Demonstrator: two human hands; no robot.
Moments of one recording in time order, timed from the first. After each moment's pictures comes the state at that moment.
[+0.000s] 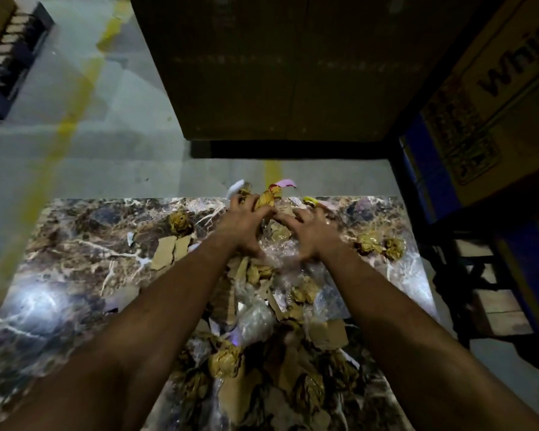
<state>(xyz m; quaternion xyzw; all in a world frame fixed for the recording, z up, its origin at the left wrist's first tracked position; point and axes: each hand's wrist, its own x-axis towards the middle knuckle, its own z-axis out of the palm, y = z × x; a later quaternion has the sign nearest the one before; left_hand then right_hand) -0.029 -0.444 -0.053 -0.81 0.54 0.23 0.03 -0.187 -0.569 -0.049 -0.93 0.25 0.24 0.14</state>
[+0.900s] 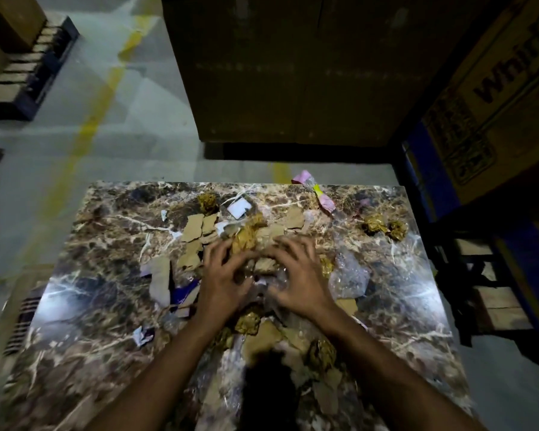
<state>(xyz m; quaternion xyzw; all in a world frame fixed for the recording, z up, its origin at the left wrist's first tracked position) -0.130 -0.247 -0.038 -0.84 0.40 0.07 -0.36 -0.259 -0.388 -0.023 -0.92 0.26 -0.06 0.28</state>
